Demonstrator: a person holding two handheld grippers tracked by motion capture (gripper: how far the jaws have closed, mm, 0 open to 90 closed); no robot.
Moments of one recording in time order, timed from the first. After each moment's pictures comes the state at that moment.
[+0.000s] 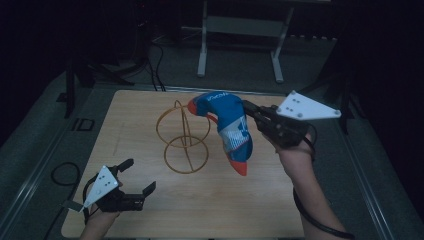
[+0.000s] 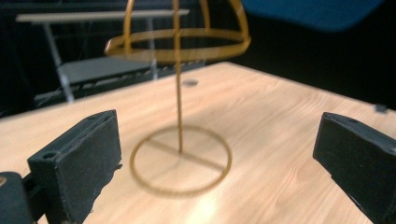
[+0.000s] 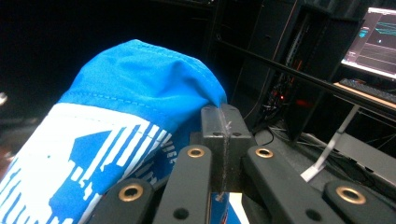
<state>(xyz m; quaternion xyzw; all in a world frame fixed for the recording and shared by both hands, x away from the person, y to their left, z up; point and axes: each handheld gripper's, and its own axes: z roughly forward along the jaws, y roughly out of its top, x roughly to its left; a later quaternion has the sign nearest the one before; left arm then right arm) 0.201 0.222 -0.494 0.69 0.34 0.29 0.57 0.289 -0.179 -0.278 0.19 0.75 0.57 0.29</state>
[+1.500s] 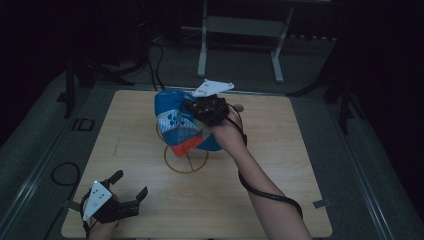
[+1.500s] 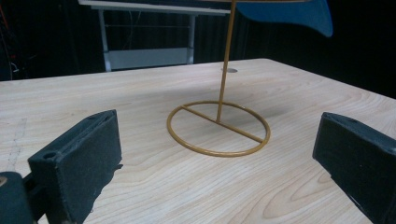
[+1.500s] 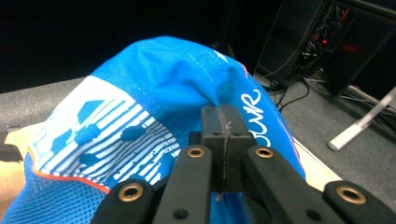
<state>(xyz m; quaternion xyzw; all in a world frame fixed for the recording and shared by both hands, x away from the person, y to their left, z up) 0.191 0.237 -0.539 0.64 0.41 0.32 0.57 0.378 -0.044 -0.338 0.21 0.82 0.49 0.22</state>
